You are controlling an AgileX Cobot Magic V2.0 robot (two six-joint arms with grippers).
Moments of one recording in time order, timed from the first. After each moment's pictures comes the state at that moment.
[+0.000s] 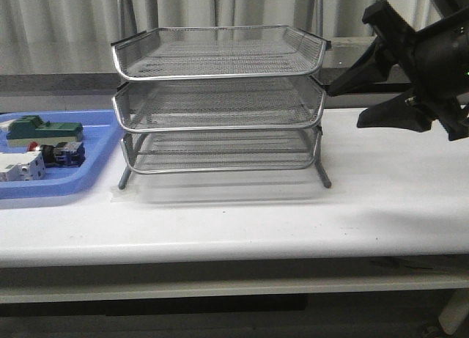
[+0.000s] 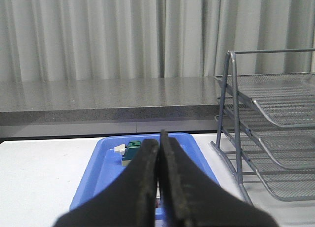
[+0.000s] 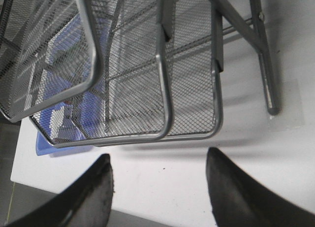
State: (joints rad) left arm 0.01 0.00 0.00 0.15 -0.06 -0.14; right arm 0.05 1.66 -0.82 1.69 0.61 -1.14
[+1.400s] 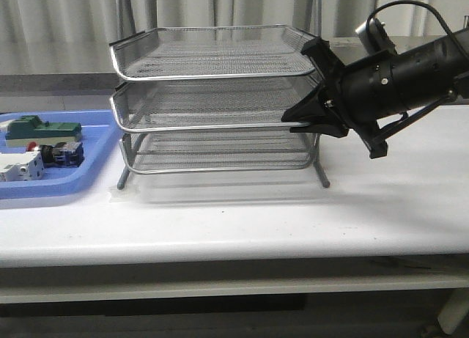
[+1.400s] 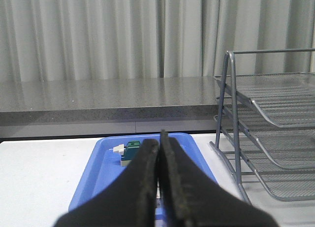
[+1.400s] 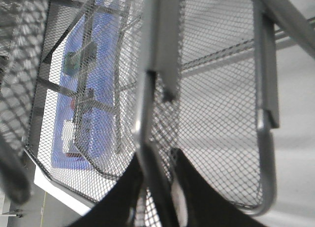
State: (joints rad) left arm 0.01 0.00 0.00 0.15 -0.06 -0.14; right arm 0.15 1.95 -1.05 1.81 0.66 -1.16
